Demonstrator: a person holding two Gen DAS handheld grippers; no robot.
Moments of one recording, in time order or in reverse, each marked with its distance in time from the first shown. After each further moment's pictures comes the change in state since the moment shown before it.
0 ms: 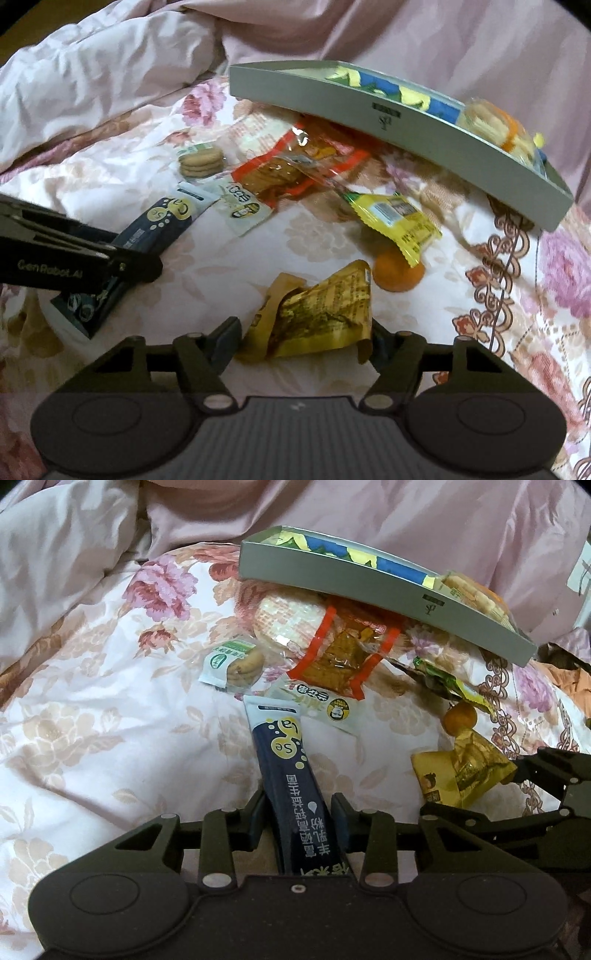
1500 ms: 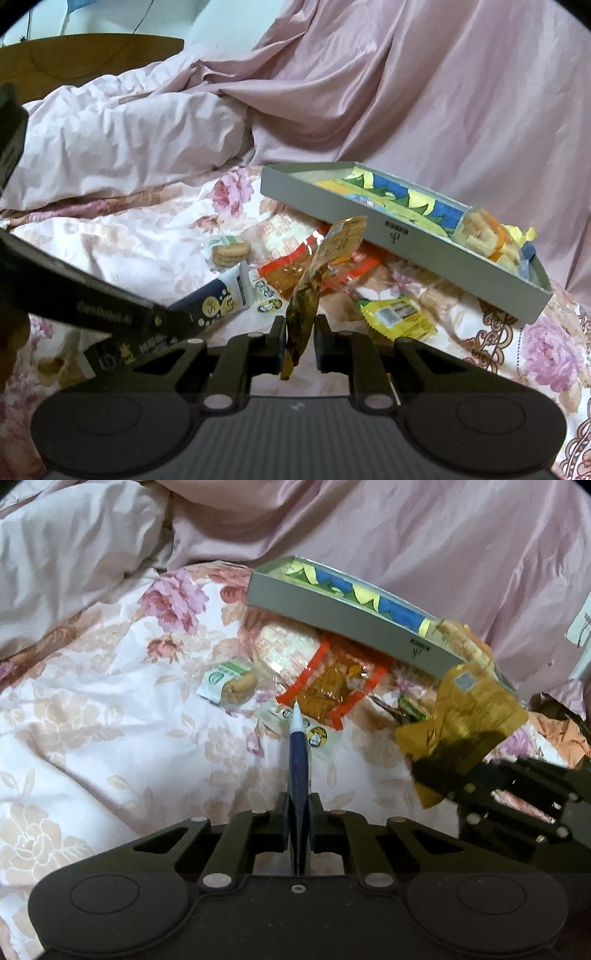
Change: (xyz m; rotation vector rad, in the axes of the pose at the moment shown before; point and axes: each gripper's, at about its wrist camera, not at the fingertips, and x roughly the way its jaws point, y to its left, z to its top) left arm -0.022 -0.010 -0.005 -0.127 -0.084 -0.038; right arm -0.041 0.016 0.008 -0.069 -0.301 0.004
